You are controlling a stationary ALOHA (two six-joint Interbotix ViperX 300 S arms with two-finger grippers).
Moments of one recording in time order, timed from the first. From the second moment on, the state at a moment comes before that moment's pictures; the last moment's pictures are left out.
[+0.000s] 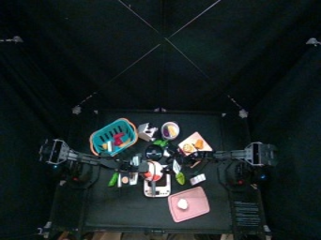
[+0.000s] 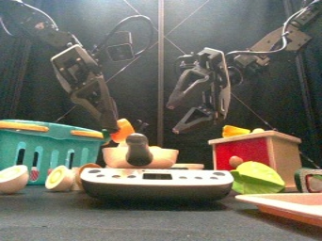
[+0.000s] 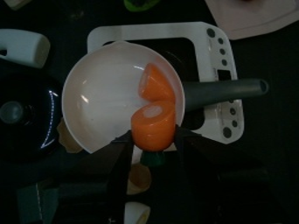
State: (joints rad) left arm -0.06 -0.17 0.82 -0.04 0.19 0.03; right arm -0.16 -0.07 0.71 -1.35 -0.31 1.96
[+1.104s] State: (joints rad) left arm -0.07 -0.46 1.07 0.05 0.11 0.03; right arm 0.12 0.05 0.47 -0.51 0.20 2.03
